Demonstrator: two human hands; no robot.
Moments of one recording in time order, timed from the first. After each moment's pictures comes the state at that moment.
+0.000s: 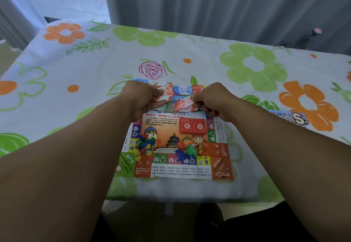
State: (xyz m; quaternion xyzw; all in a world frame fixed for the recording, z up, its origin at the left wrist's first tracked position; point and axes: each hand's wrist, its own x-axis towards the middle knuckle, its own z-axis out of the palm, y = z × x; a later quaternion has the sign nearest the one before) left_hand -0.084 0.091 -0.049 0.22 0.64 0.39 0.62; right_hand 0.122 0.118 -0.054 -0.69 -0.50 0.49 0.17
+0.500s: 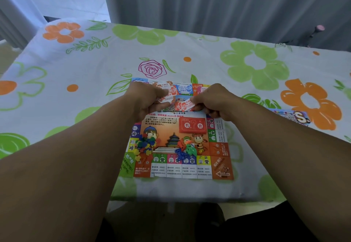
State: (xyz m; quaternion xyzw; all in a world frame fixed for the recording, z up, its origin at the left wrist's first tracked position) left_hand -0.074 0.092 -0.051 0.23 0.65 0.37 0.62; right_hand 0.123 0.120 -0.058 -0.71 -0.50 0.48 0.12
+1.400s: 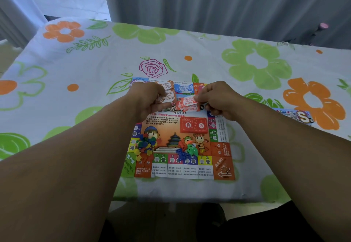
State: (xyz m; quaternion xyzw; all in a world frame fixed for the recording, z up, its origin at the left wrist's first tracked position) left_hand -0.073 0.096 -0.058 0.20 0.64 0.37 0.64; right_hand 0.131 0.122 -0.060 -0.68 -0.51 0.50 0.17
